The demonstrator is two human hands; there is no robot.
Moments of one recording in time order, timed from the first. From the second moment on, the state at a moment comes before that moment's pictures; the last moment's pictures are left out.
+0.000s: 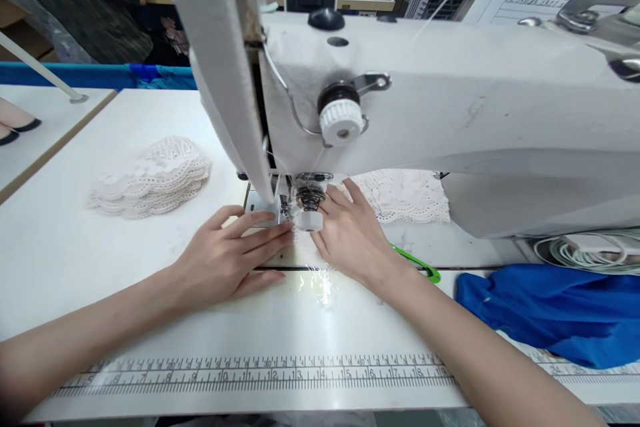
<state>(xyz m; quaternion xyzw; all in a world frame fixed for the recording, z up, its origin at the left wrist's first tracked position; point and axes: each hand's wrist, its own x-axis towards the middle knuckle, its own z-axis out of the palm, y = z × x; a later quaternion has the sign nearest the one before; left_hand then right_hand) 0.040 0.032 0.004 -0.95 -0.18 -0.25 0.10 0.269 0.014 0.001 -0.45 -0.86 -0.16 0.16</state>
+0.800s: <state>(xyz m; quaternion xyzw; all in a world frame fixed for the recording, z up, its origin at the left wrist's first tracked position) 0.035 0.030 0.000 -0.94 -0.26 -0.23 0.02 0.258 -0.011 0.007 -0.42 -0.88 -0.14 0.20</state>
